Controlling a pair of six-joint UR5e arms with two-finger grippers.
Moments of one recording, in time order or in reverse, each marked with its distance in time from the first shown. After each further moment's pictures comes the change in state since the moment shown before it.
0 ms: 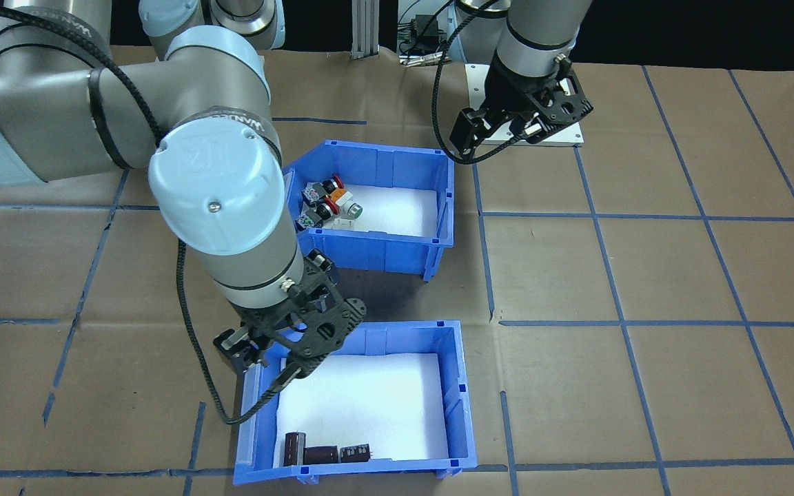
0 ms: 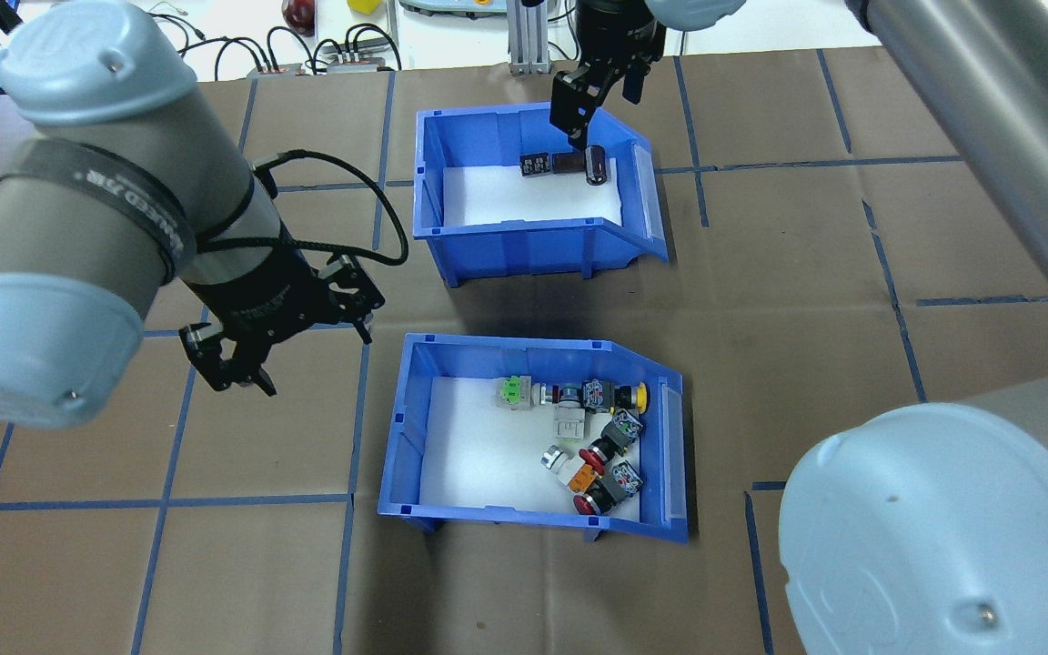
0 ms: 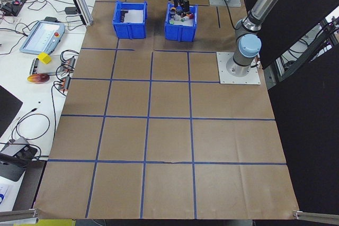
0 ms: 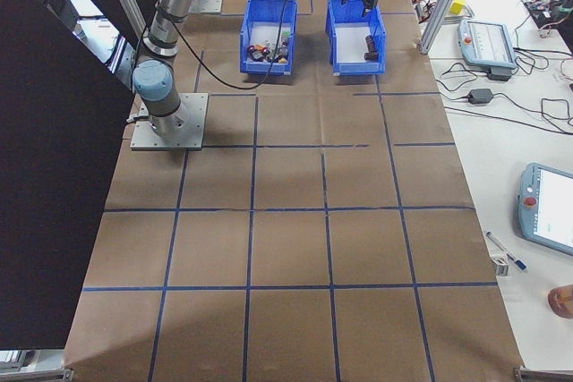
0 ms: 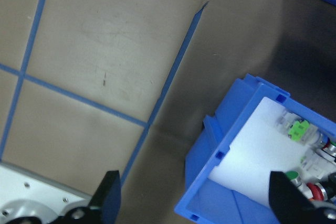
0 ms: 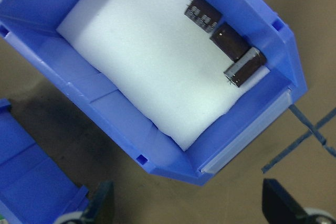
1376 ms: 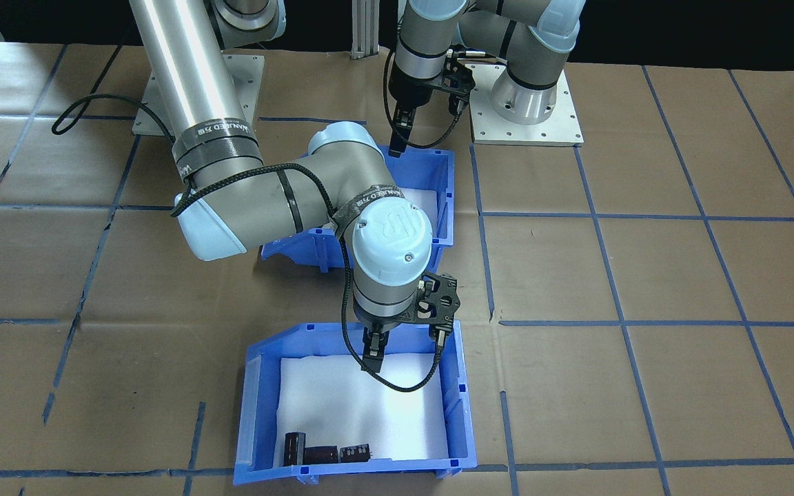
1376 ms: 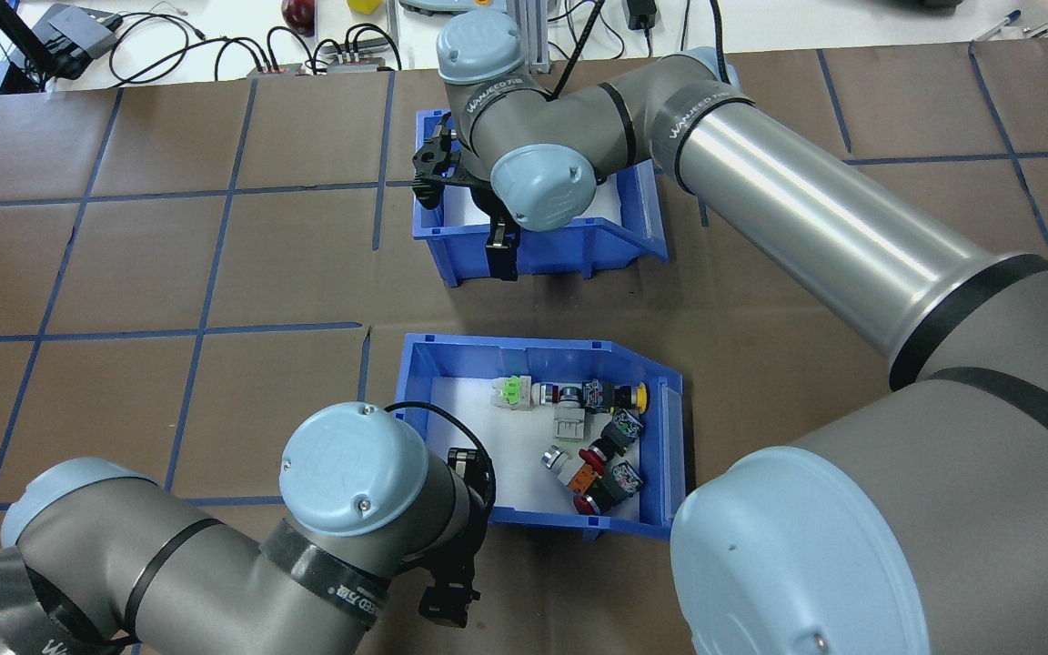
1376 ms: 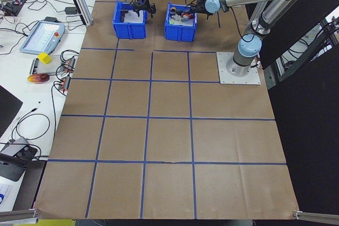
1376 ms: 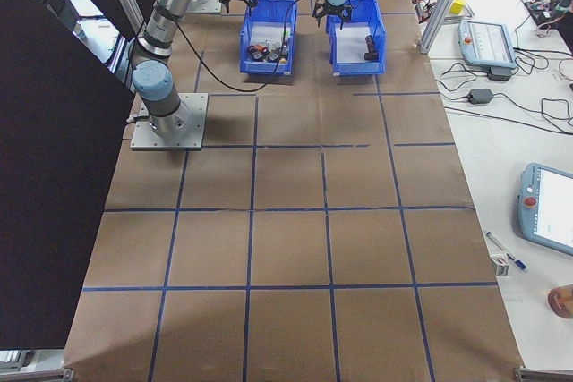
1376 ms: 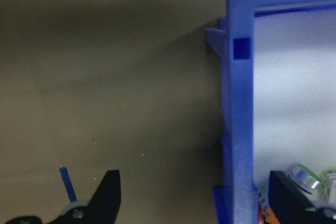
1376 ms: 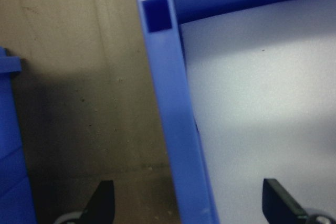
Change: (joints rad) left arm -0.310 0.035 -0.447 0.520 -0.106 -1.063; right arm 0.153 0.090 0.260 -0.344 -0.030 -0.376
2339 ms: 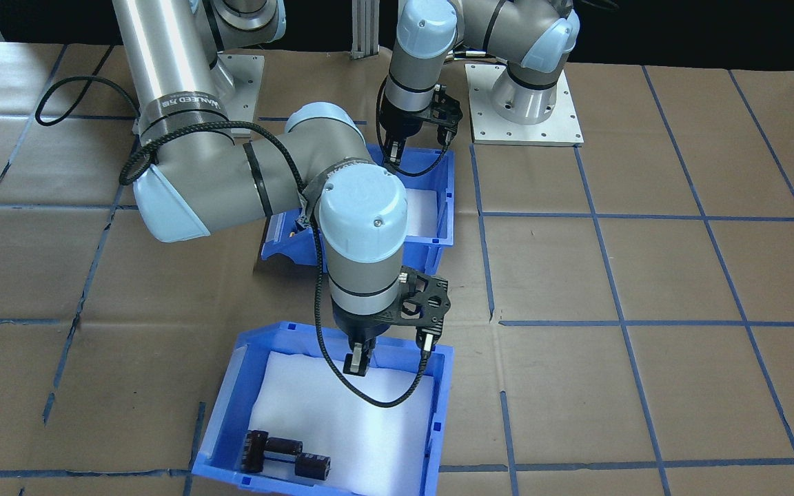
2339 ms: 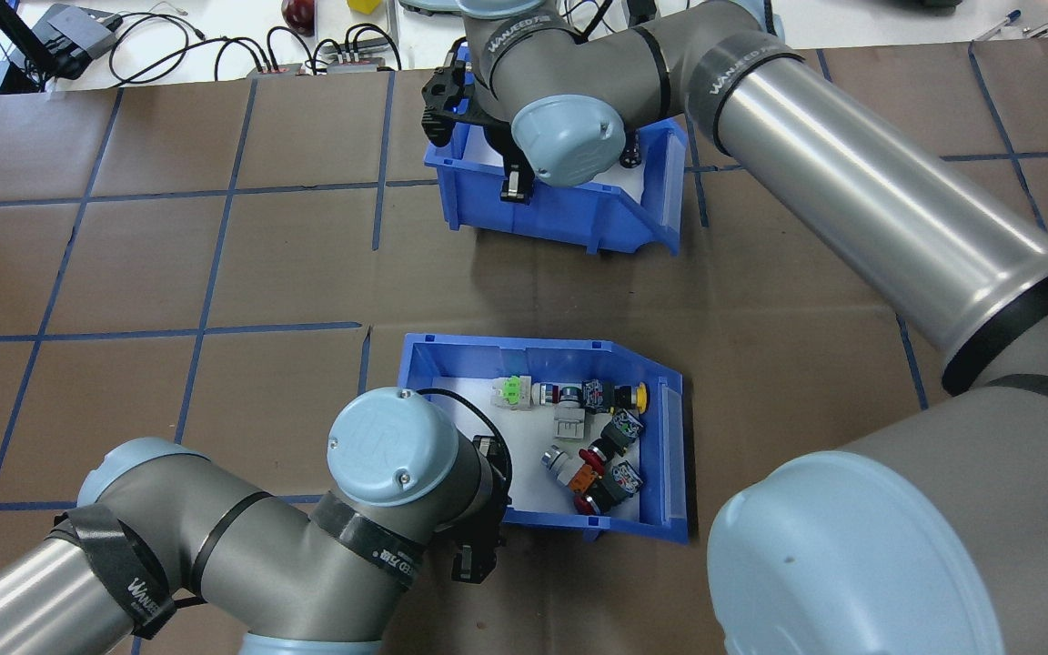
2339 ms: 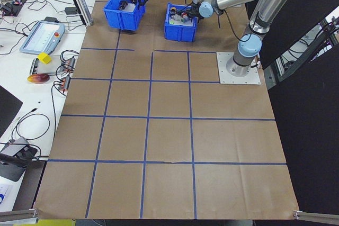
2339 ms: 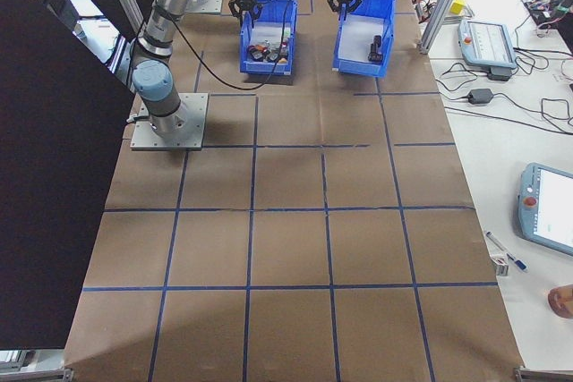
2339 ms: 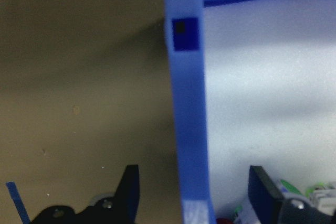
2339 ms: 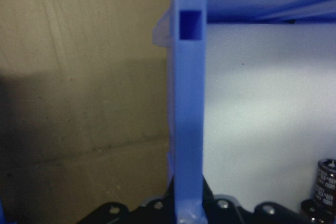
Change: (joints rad) left arm -0.003 -0.124 -0.003 0.166 -0.003 -0.015; right arm -0.059 -0.057 -0.058 -0.019 -0.034 -0.022
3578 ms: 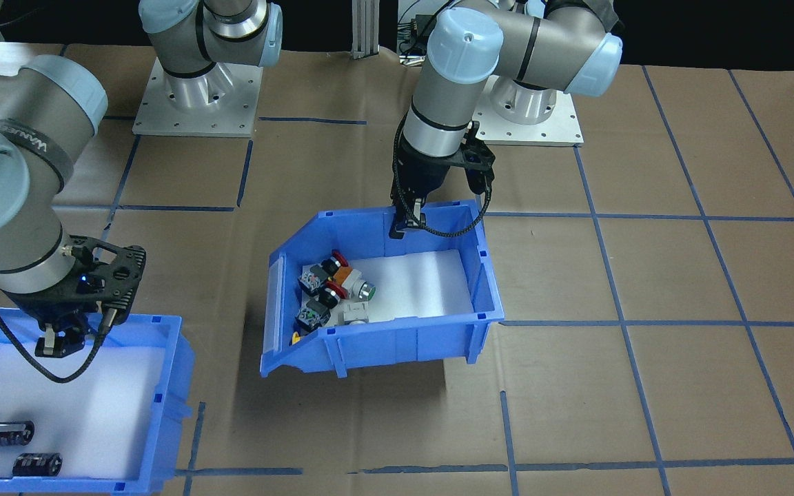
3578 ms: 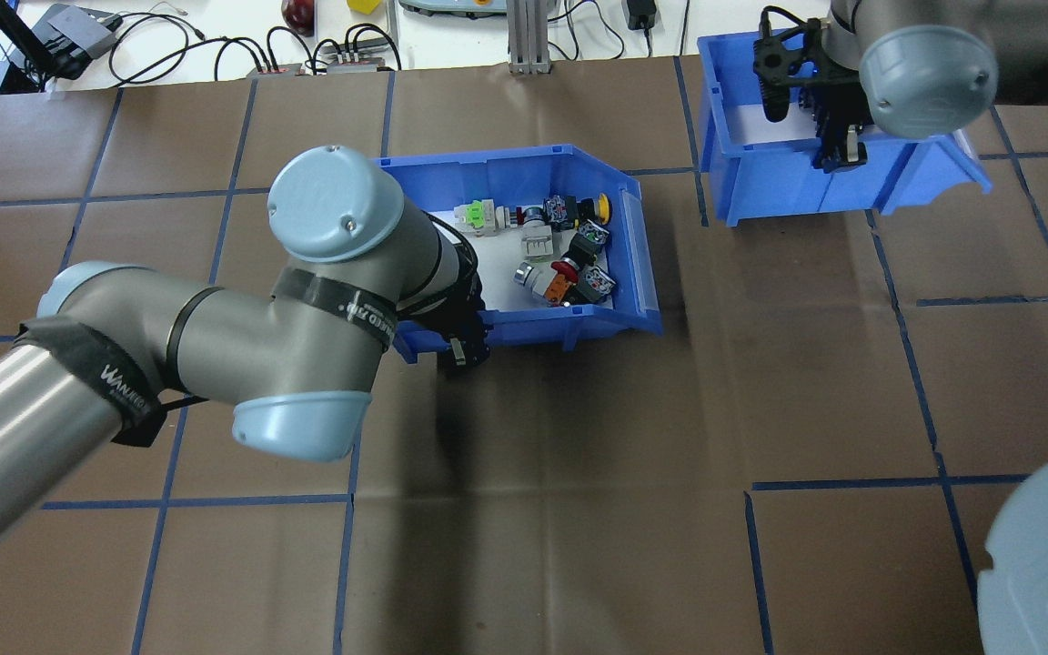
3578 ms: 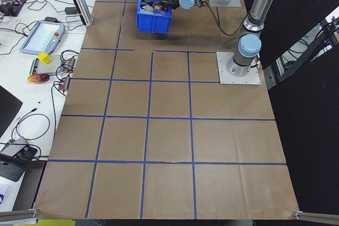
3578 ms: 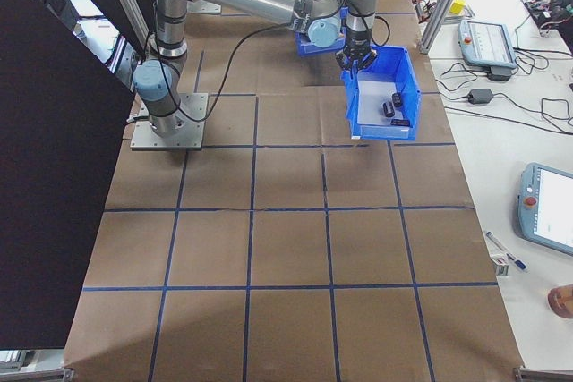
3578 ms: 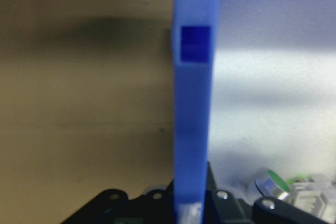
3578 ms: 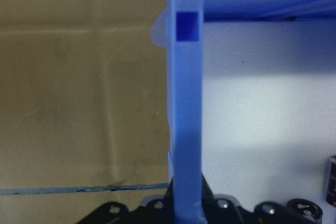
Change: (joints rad) left arm 0.182 -0.208 0.386 0.006 -0.004 -0.030; right arm -0.457 -0.283 0.324 0.002 -0.101 -0.638
